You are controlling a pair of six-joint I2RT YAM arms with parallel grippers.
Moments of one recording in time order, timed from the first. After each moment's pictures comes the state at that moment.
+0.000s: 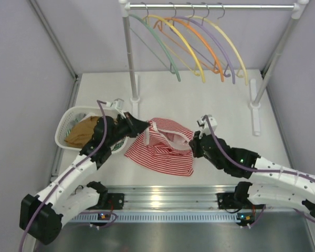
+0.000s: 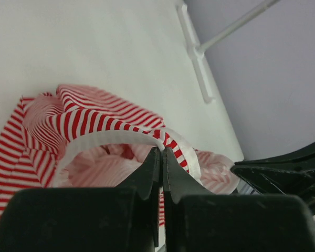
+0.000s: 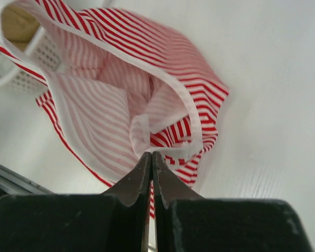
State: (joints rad) left arm -0.44 0.91 0.66 0.10 0.28 -0.76; right arm 1.10 0.87 0.81 -0.43 0.55 0.51
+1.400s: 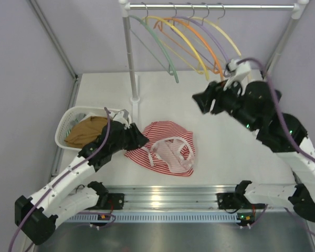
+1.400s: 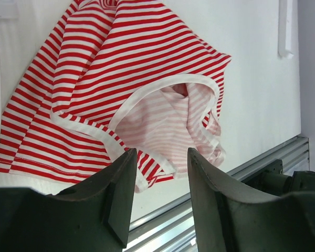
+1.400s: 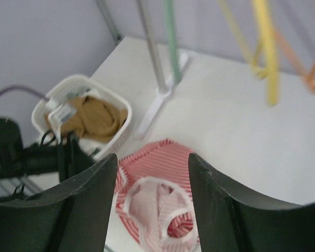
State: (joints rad) left arm -0.61 0.88 0.68 -0.37 0.06 -0.77; right arm 0.95 1.04 1.55 -0.71 0.31 0.27
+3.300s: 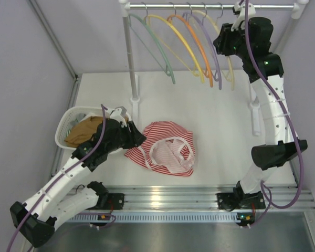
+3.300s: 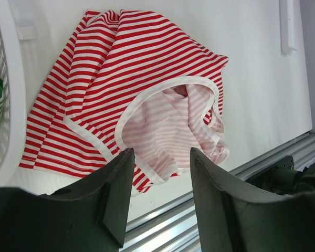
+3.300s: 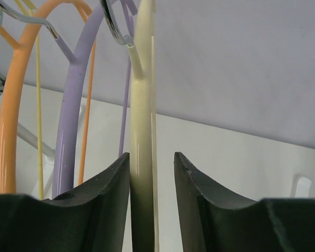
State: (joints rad) left arm -0.61 0.84 0.79 -0.50 0.03 -0.68; right arm 0.23 1.72 2.20 -0.65 -0.11 0.04
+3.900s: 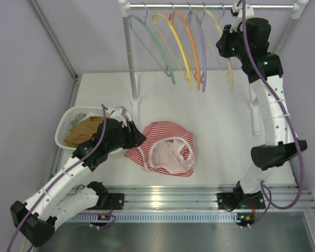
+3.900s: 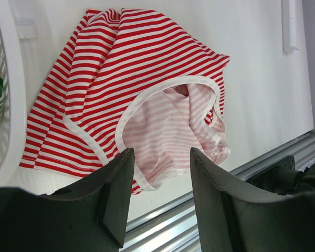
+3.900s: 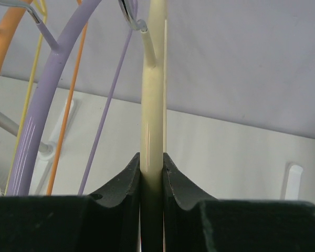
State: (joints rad) left arm -0.61 0.84 0.79 -0.50 0.03 -0.68; right arm 0.25 1.72 2.21 -0.71 -0.04 0.03
